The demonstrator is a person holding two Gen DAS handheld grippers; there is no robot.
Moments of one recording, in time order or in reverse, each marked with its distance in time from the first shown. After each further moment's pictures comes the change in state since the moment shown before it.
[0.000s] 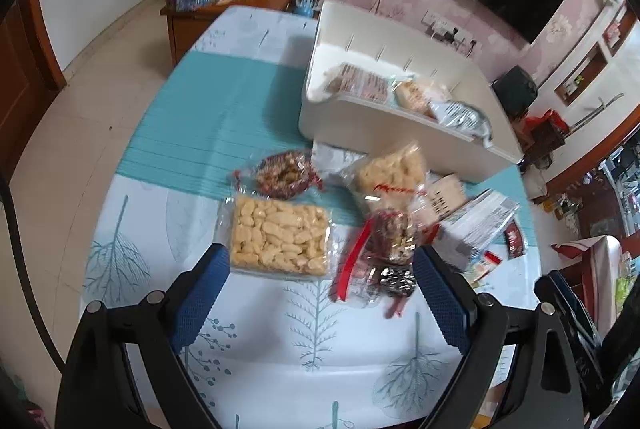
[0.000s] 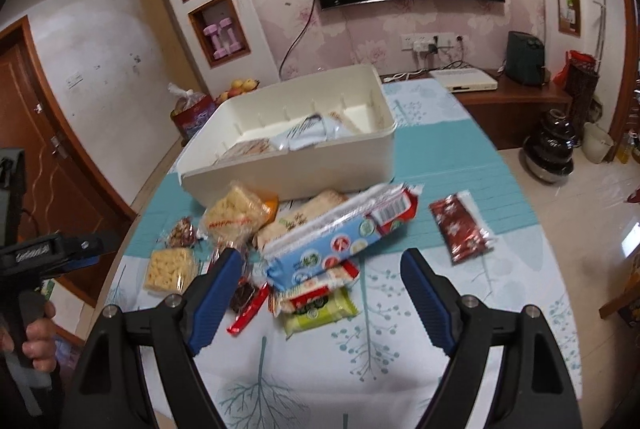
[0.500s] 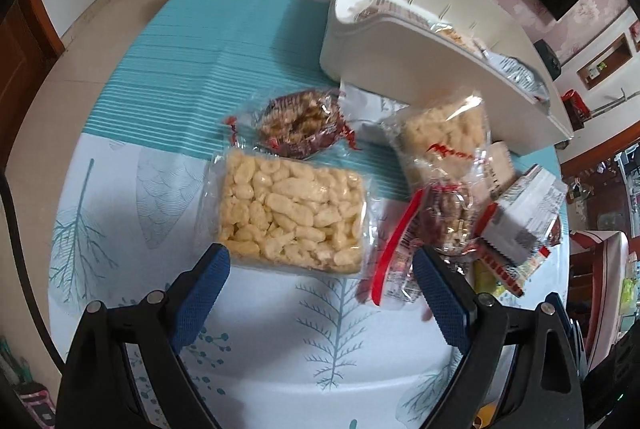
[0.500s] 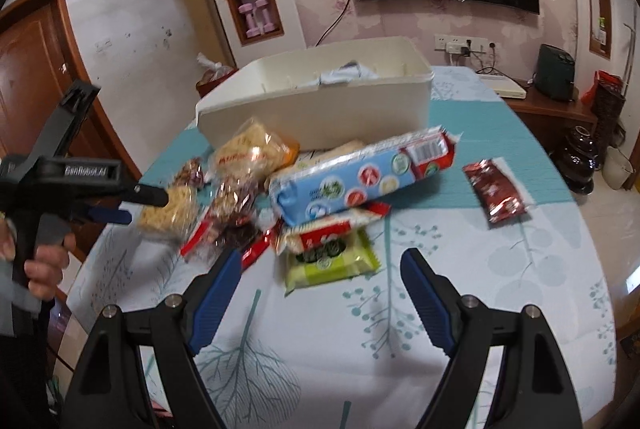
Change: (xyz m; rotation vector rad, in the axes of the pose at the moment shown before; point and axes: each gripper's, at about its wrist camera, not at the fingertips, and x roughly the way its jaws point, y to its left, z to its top) left arm 0.076 0.013 -0.004 -0.038 0.161 0.028; right arm 0.027 0.008 -0.056 -0.129 0.004 0.053
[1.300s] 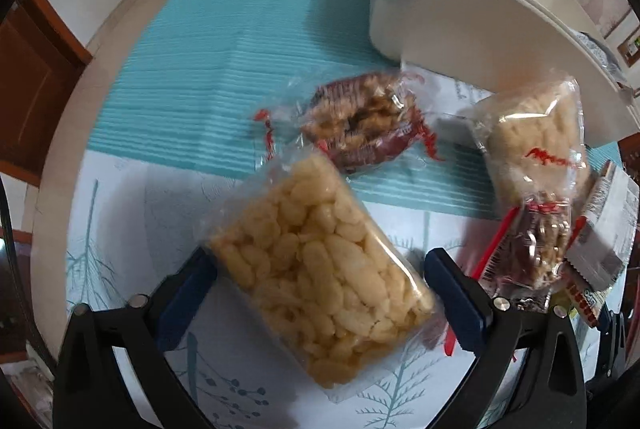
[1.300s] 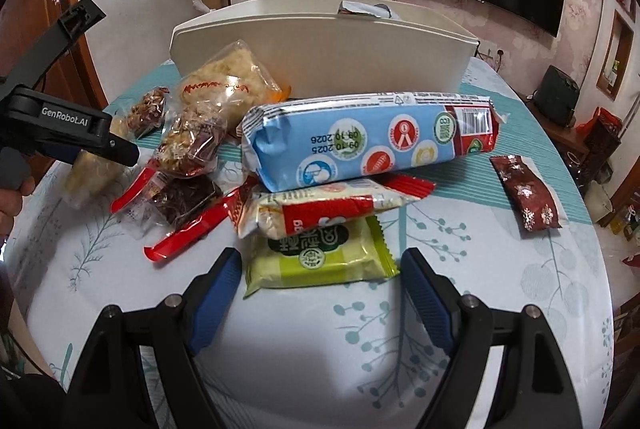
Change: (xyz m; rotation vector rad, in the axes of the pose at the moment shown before) left arm 0.065 0.000 0.034 0.041 0.041 0.199; right arm 0.063 0.017 -0.008 -0.167 0.107 -0.134
